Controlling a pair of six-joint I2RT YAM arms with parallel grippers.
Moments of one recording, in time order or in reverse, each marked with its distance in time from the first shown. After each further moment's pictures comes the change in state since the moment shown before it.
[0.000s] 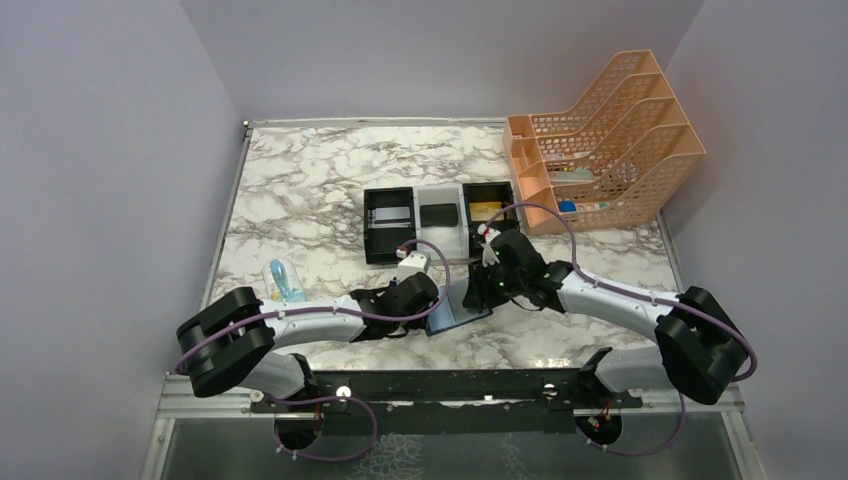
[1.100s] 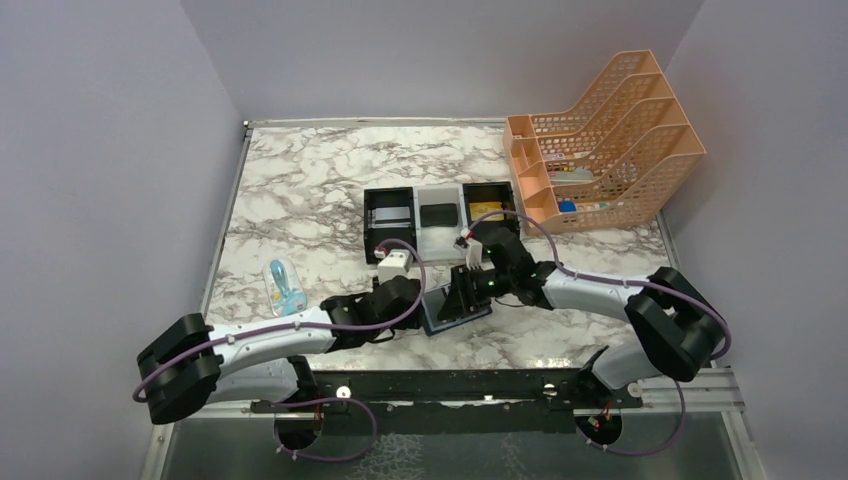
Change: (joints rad) left arm -0.006 -0.212 -0.063 -0.065 -0.028 -0.049; right arm 0.000 0.138 -0.009 0.255 -0.433 0.161
